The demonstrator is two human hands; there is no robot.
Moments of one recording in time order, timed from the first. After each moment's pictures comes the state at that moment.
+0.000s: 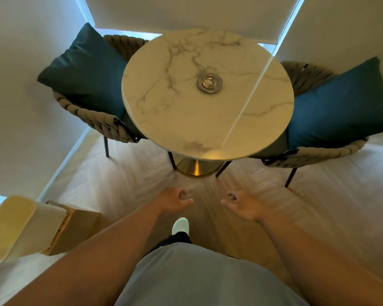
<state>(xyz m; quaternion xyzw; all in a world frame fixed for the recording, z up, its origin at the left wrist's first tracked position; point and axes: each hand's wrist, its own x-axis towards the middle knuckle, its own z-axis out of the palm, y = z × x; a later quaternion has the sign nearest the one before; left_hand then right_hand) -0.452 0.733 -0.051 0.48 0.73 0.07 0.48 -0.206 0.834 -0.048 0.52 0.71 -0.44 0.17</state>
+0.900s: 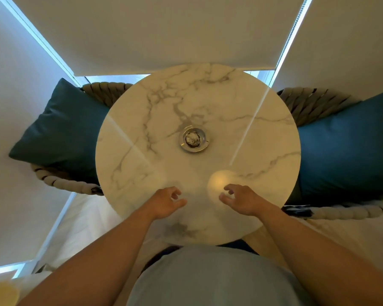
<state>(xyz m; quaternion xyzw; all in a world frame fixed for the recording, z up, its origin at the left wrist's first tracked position) -0.527 1.008 -0.033 0.45 0.77 0.07 0.45 -0.278 1.128 -0.040 0.48 0.73 -0.46 0.15</state>
